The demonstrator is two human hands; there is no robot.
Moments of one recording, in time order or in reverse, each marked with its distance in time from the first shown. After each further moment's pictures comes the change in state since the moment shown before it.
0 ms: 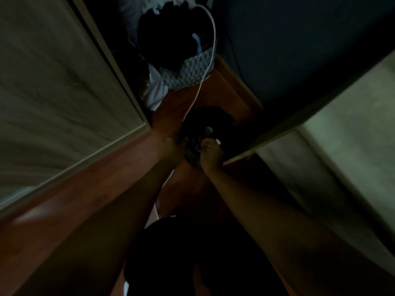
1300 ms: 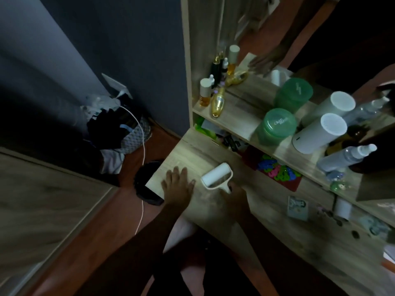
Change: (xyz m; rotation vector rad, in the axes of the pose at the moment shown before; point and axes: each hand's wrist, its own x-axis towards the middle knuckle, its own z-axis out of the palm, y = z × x) left_hand -0.227 0.350 0.124 0.726 -0.070 0.379; right_hand -0.125 -0.040 -0.515 -0.094 0.066 0.085
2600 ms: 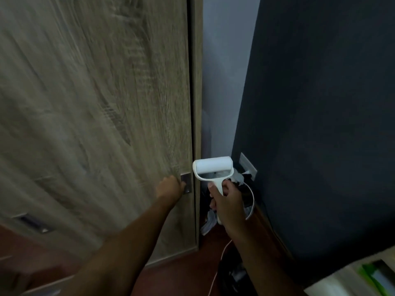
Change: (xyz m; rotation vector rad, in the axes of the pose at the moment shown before) left_hand 0.006 -0.461 -0.387 -0.109 0.402 -0.617; right_hand -0.165 -0.515 0.289 0.474 -0.372 -0.656
